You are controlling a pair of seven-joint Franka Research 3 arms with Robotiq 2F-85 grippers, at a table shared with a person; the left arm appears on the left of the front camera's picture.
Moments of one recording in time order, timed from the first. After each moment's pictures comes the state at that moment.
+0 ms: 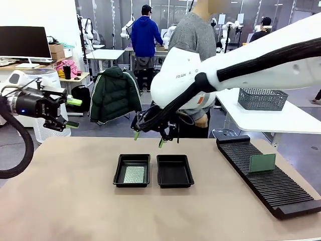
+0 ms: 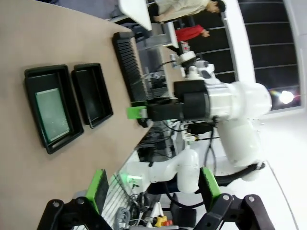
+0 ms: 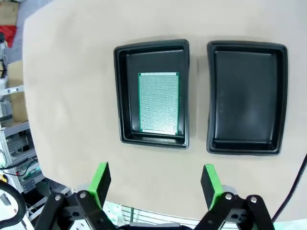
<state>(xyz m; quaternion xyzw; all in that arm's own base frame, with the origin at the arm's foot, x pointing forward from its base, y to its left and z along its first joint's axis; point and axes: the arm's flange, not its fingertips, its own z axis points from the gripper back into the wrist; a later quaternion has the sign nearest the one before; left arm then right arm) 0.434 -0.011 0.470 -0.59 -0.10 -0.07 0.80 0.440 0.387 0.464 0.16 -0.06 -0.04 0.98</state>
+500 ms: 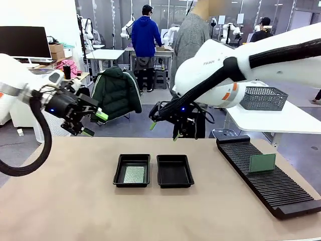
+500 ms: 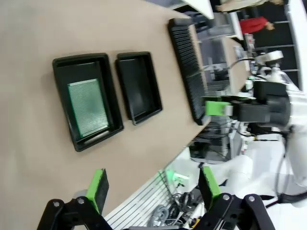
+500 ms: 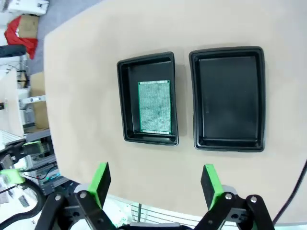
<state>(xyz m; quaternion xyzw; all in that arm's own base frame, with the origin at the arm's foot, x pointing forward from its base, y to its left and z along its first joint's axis) 0.437 -0.096 0.477 -0.43 -0.09 -0.07 0.89 0.428 0.316 0.491 0.22 -0.09 -0.06 0.97</state>
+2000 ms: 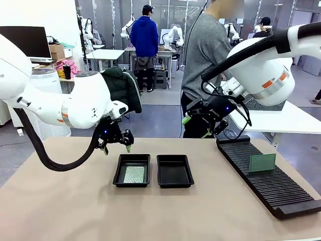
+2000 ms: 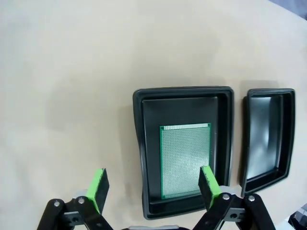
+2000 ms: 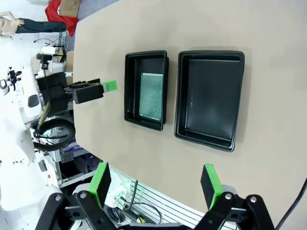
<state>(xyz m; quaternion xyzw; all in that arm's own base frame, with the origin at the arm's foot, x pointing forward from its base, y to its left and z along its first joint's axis) 0.501 -0.228 0.375 -0.08 -0.11 -0.02 0.99 0.441 0.187 0.488 0.33 -0.07 0.00 0.94</state>
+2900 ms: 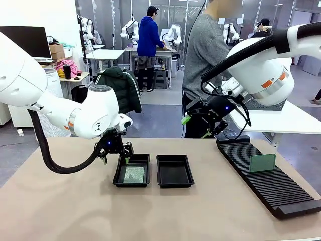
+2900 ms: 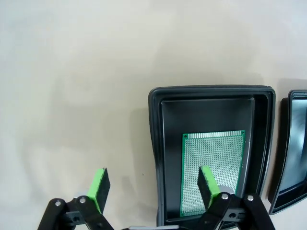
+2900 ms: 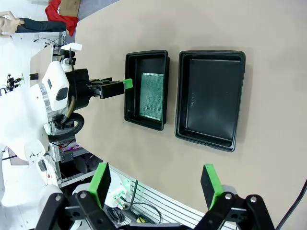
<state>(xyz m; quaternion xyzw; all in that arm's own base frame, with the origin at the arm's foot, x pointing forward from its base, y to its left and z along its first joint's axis) 0.507 -0.238 0.330 -0.02 -0.10 -0.02 0.99 0.440 0.188 0.488 0.33 -0.07 0.00 0.94</state>
